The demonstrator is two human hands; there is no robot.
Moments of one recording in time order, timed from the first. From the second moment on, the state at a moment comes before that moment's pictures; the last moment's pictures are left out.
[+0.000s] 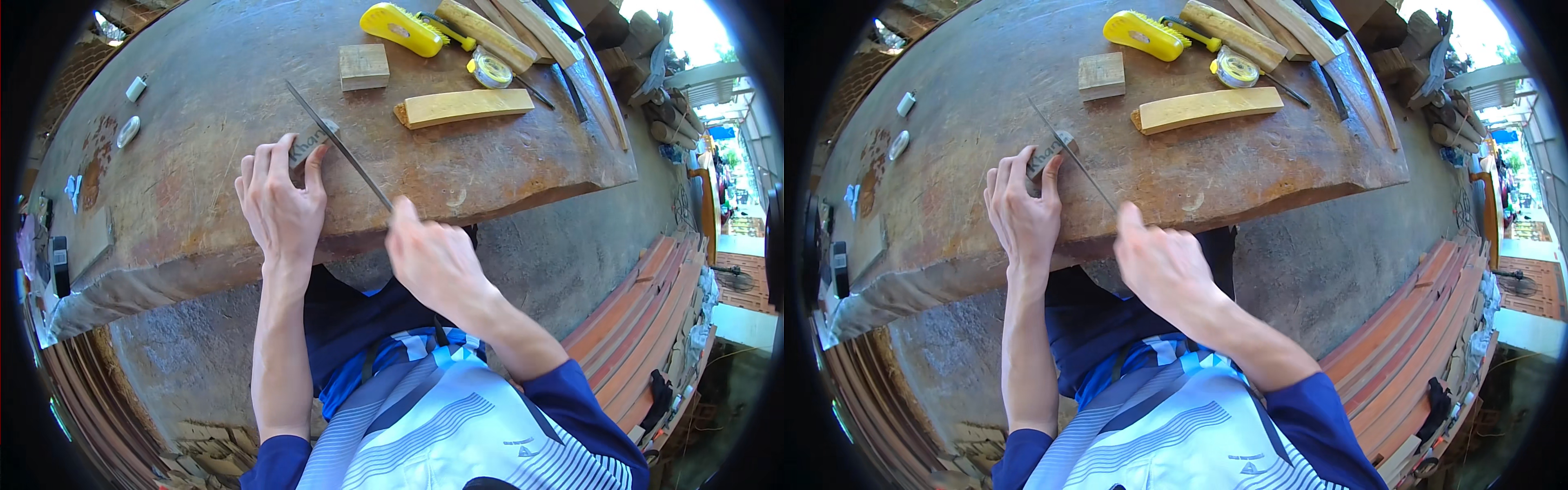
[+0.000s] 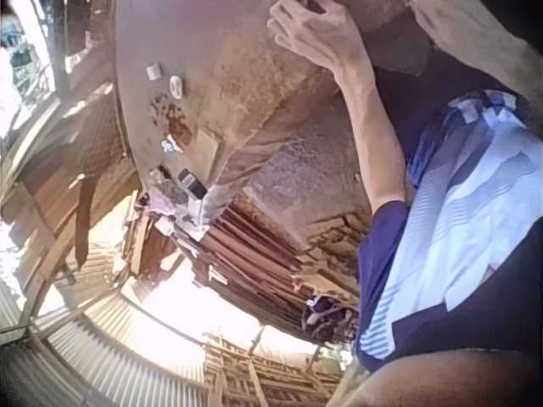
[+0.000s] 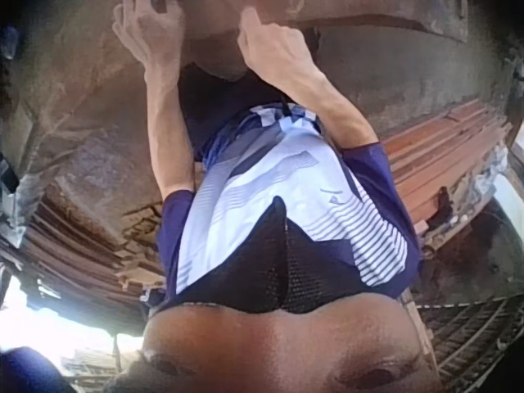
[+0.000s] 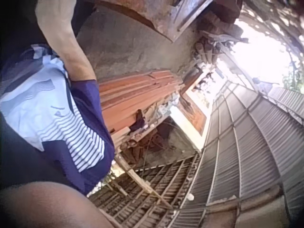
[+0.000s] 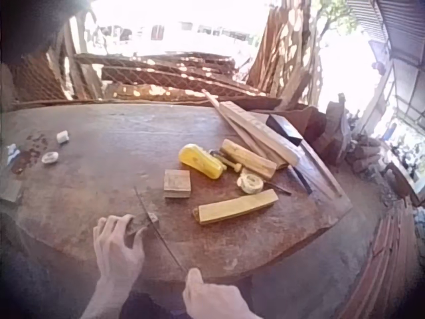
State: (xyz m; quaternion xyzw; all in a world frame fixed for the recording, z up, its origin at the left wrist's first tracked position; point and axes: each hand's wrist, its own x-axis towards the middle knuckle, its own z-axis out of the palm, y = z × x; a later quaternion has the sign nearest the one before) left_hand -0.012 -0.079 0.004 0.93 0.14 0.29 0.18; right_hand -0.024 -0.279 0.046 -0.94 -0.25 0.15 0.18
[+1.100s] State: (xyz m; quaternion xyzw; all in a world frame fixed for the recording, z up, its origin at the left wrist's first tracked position) left_hand -0.012 -0.073 -0.002 0.93 0.15 0.28 0.17; right_hand 0.057 -0.212 0.047 -0.91 -0.33 0.09 0.22
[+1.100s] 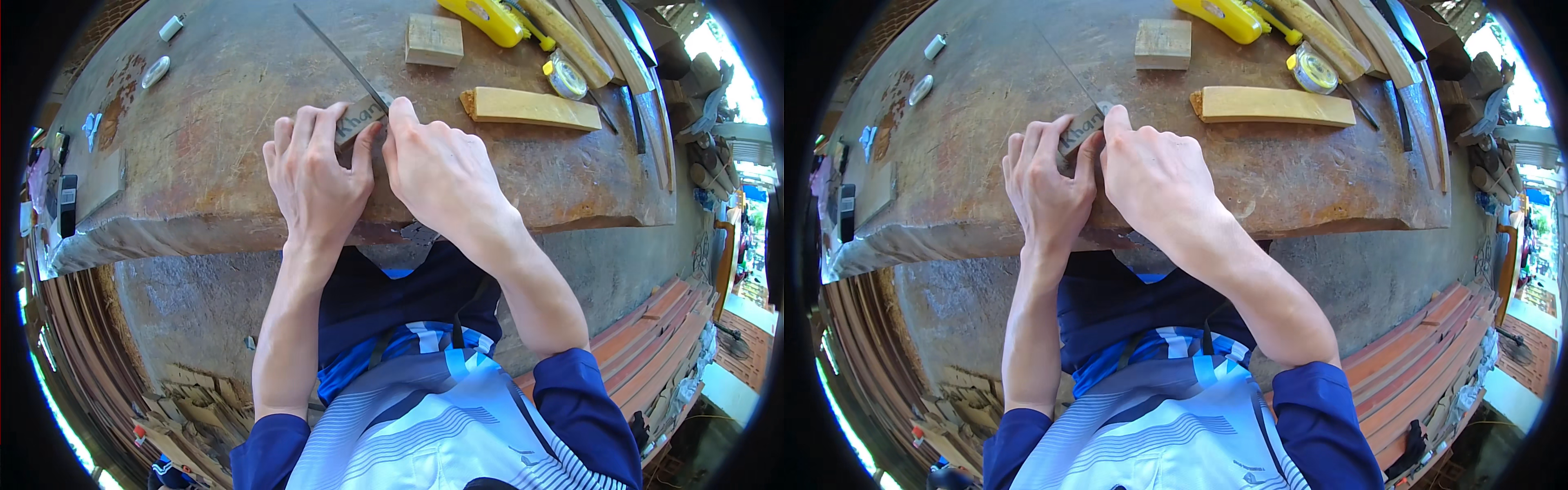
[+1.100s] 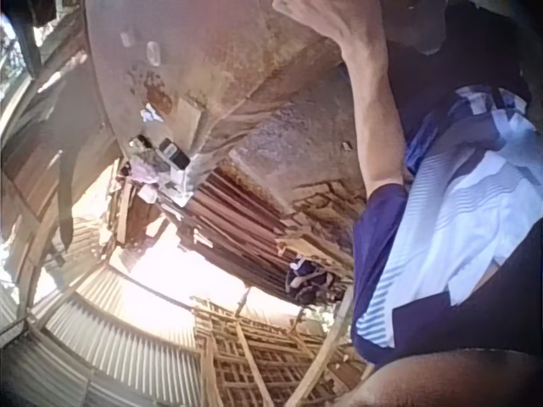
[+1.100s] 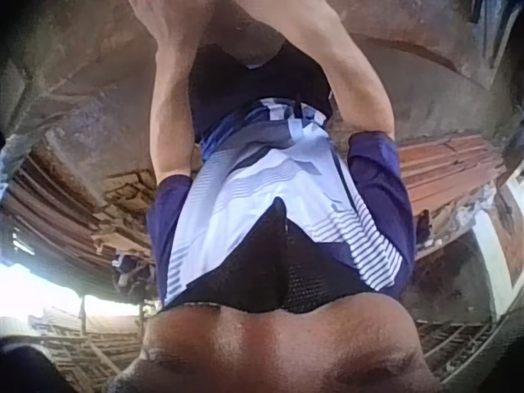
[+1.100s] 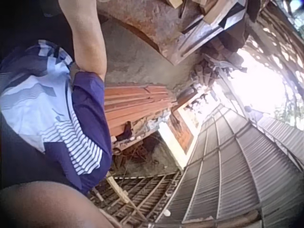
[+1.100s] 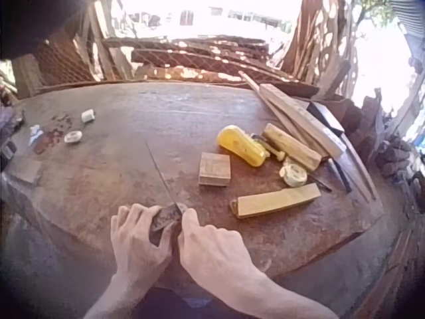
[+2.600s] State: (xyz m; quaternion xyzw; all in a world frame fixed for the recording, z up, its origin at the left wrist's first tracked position) left_hand -0.016 -0.069 0.000 0.94 -0.04 0.27 0.22; right_hand 0.029 -0.232 0.048 -0.94 -0.29 0.09 0.16
